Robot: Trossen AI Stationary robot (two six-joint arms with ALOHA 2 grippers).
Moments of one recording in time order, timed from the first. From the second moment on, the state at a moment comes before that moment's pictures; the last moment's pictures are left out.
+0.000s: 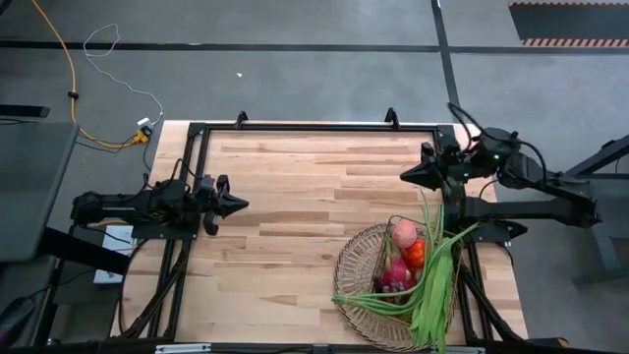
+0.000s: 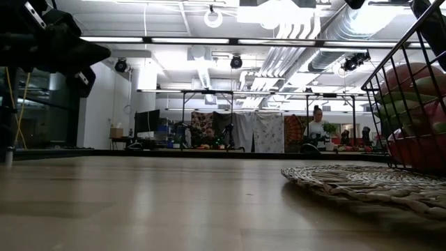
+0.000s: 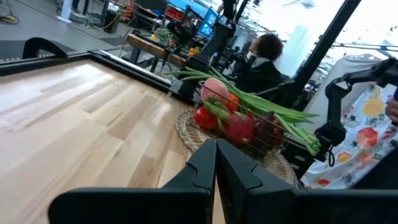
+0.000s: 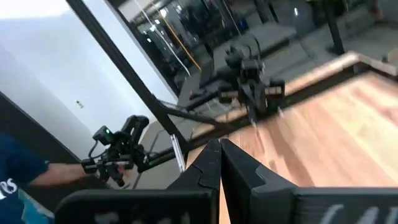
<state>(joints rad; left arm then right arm) 0.13 0.02 0.02 0.00 0.01 -0.43 -0.23 0.64 0.88 -0.30 -0.39 0.51</state>
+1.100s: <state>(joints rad) 0.13 0.03 0.02 0.01 0.01 -0.44 0.04 0.02 0.16 0.11 -0.11 0.39</state>
